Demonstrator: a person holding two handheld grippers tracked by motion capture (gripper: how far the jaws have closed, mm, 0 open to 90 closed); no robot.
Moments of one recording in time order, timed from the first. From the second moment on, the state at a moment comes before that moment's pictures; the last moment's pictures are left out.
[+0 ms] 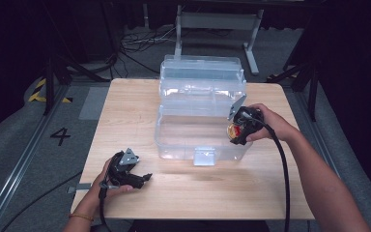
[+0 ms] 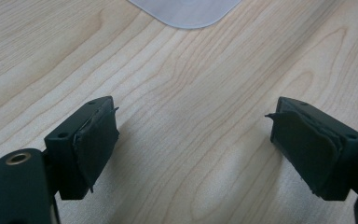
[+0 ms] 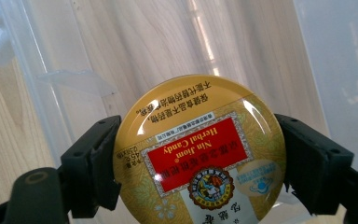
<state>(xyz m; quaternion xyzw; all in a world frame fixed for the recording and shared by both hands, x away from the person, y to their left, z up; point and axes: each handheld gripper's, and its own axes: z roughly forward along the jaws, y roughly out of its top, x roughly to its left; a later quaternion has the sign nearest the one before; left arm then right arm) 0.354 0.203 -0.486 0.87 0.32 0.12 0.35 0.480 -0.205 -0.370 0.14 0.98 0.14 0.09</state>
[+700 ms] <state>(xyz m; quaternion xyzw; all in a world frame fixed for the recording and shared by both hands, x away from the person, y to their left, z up) 0.354 0.202 -0.486 0.87 0.33 0.12 0.35 0.479 -0.211 -0.381 0.15 0.97 0.14 0.11</state>
